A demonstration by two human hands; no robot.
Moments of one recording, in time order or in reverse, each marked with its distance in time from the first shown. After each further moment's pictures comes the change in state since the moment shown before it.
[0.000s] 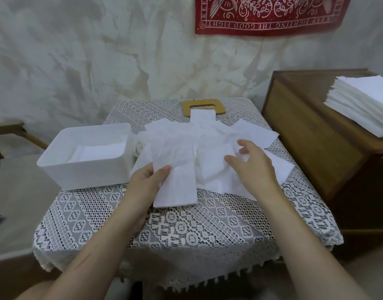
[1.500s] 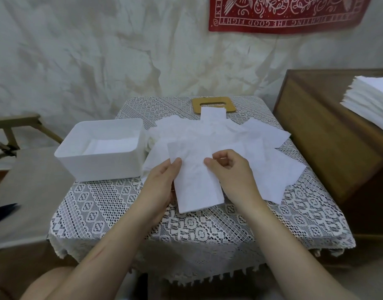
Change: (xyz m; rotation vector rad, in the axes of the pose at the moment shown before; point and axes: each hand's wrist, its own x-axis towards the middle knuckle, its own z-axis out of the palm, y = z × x) left_hand -0.017 0.007 0.011 -0.146 -0.107 -0.005; right_hand -0.034 -0.028 0.047 0.435 -0.157 0.033
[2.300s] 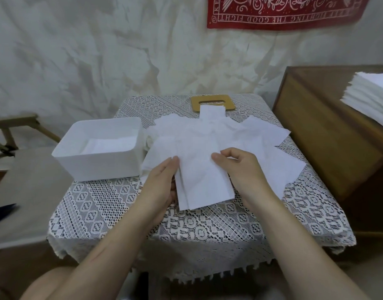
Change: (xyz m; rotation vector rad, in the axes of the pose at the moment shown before) left_hand 0.002 -0.001 0.003 0.002 0.049 -0.025; right_hand 0.000 -0.010 -0.016 0.213 -0.087 0.049
